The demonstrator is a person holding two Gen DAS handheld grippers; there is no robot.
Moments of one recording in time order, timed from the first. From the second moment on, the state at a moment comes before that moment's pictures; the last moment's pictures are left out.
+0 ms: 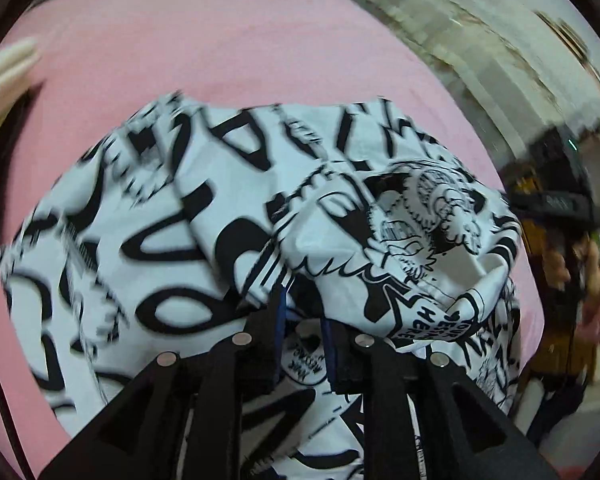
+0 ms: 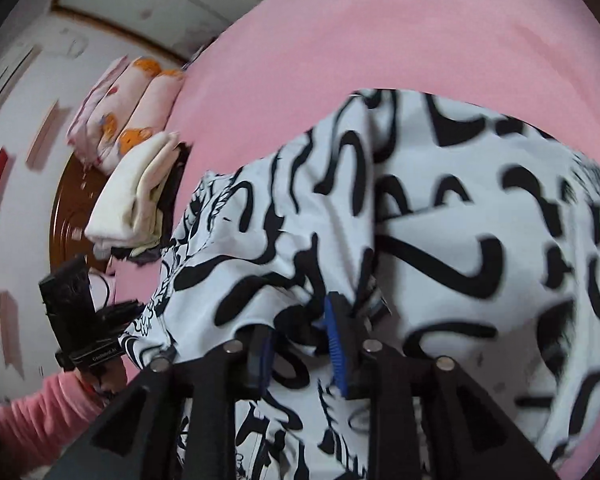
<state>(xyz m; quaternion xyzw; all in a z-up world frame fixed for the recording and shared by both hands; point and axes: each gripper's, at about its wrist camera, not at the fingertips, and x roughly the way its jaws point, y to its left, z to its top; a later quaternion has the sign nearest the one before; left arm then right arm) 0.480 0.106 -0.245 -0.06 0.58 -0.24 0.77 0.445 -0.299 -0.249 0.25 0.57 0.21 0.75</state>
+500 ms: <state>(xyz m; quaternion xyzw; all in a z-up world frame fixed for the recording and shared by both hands) 0.410 0.162 -0.223 -0.23 0.61 -0.12 0.75 0.370 -0.323 -0.250 0.51 0.54 0.11 0.66</state>
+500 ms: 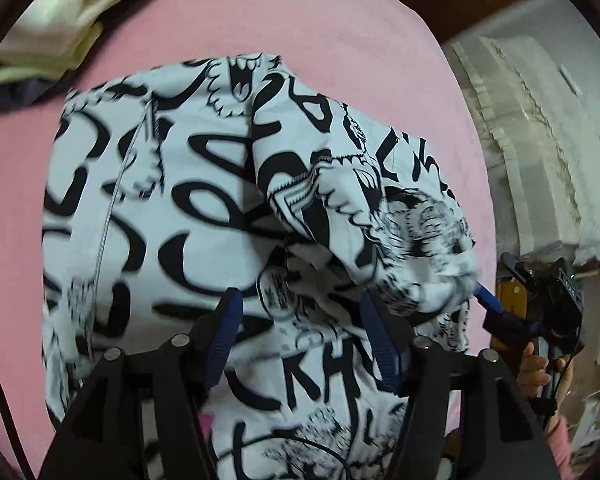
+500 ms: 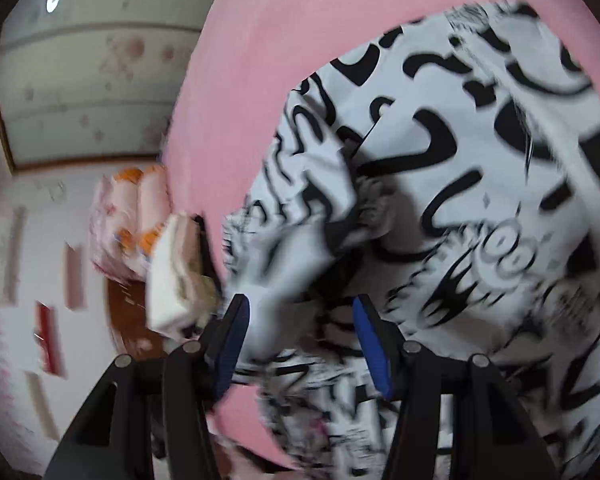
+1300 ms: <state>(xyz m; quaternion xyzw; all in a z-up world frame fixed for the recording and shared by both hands) 0.465 0.096 -0.266 -0.38 0.60 -0.09 0.69 0.403 -0.260 -0.289 0.52 0.56 0.06 0.64</state>
